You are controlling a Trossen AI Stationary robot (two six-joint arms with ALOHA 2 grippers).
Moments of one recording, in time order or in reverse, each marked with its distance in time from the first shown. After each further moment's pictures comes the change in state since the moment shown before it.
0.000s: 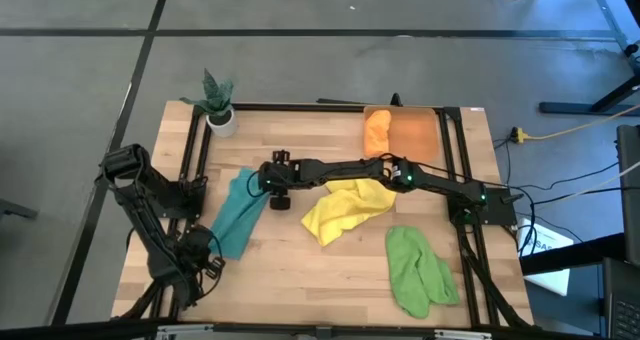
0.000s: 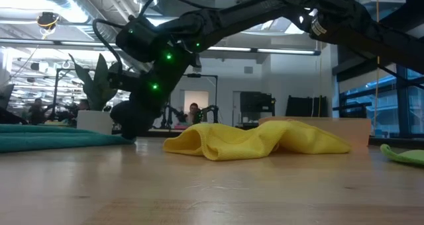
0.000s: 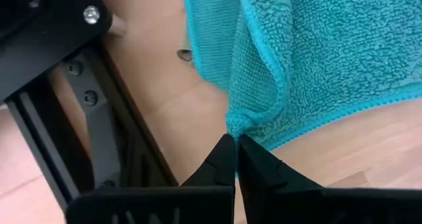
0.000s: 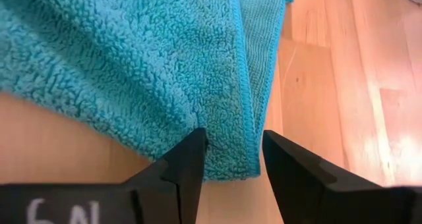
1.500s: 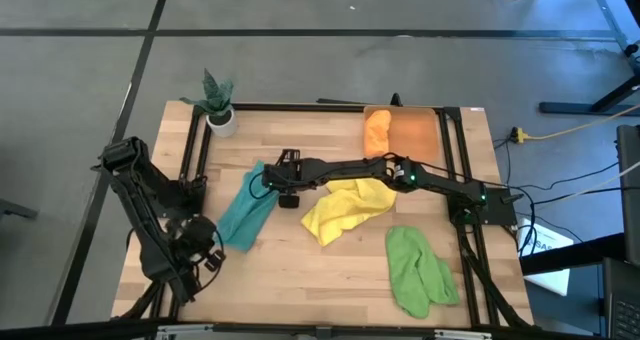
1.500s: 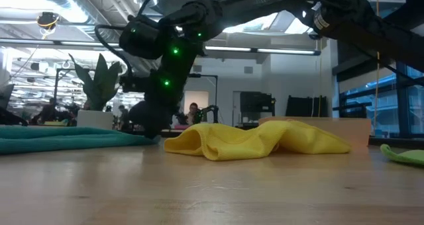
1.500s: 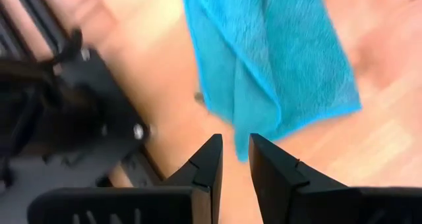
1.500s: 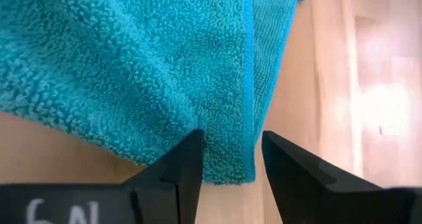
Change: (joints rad) left arm 0.042 -0.069 0.149 -0.322 -0.237 0.192; right arm 0.016 -0.051 -0.009 -0.182 0.119 0.062
